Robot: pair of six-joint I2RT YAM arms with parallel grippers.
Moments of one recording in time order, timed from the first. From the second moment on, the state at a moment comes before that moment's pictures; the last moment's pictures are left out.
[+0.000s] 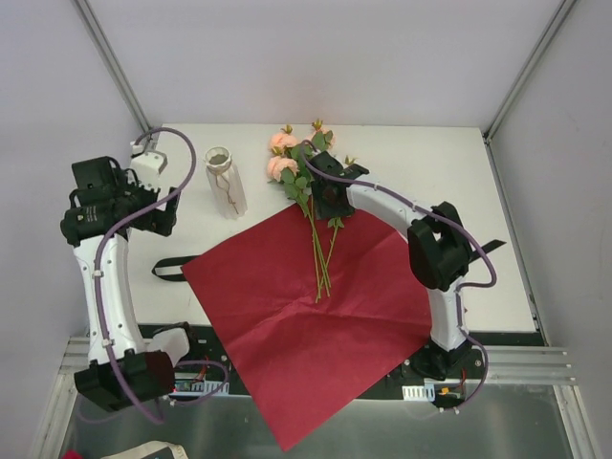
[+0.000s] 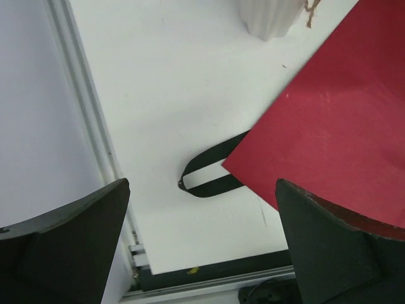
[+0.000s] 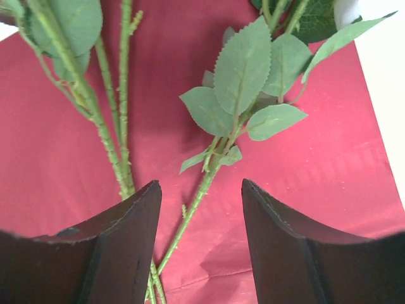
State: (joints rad) left arm 0.28 1.06 1.31 -1.05 0.31 0.54; right arm 0.69 2.04 1.67 -0.77 0.27 0.42
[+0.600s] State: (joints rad) left arm 0.49 1.20 1.11 -0.93 0.56 0.41; right arm 0.67 2.18 1.73 -0.80 0.35 0.43
